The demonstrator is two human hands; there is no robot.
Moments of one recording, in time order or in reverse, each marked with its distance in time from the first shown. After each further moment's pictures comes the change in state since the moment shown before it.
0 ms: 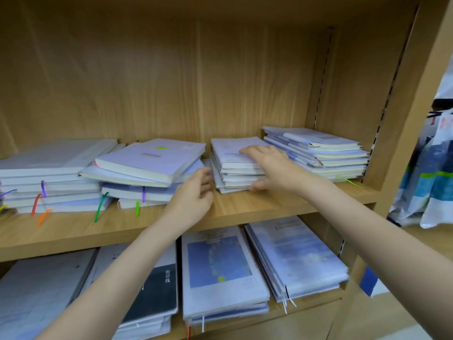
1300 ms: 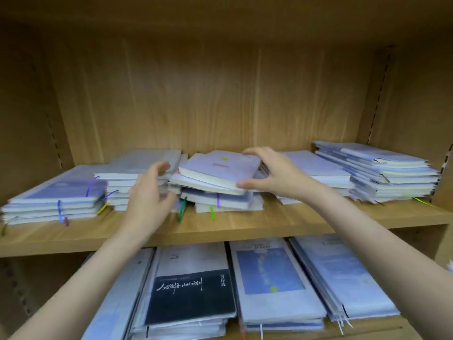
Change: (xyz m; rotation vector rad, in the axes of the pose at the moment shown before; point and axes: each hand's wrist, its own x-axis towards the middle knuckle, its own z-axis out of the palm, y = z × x) left_hand -0.055 -0.046 -0.165 0.461 0.478 0.137; right_hand 0.036 -0.127 -0.008 0.401 0.122 -0.080
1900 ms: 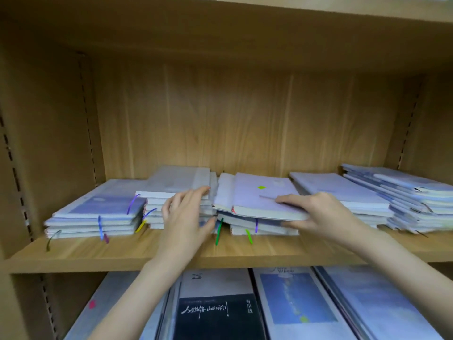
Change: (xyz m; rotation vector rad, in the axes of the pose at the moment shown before) left_hand 0.001 -0.026 0.005 0.194 0.043 0.166; right_hand -0.013 -0.011 0.011 -0.466 -0.011 -0.077
